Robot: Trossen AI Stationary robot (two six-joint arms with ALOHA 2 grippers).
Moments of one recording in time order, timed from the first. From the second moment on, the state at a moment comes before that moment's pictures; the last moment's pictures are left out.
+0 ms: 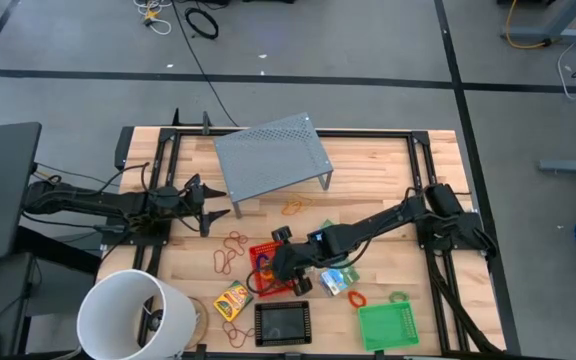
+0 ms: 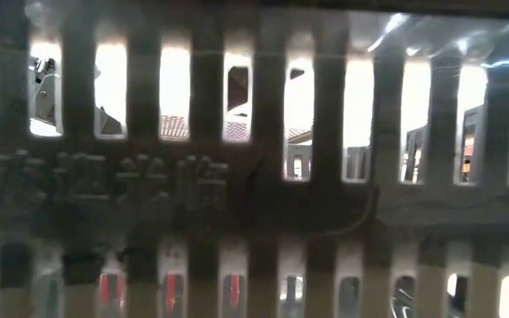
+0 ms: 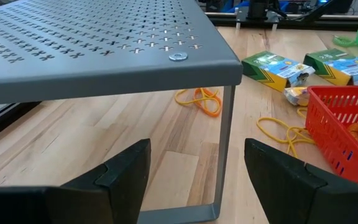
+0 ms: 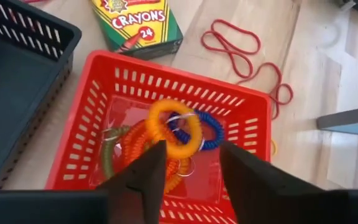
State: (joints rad) left arm 0.00 0.45 0.01 0.16 -0.31 -0.02; right arm 0.31 2.01 1.53 -0.42 0.14 -0.25
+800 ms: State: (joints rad) left arm 0.00 0.45 0.01 0.16 -0.31 -0.03; right arm 0.55 2.01 1.59 -1.21 0.10 0.41
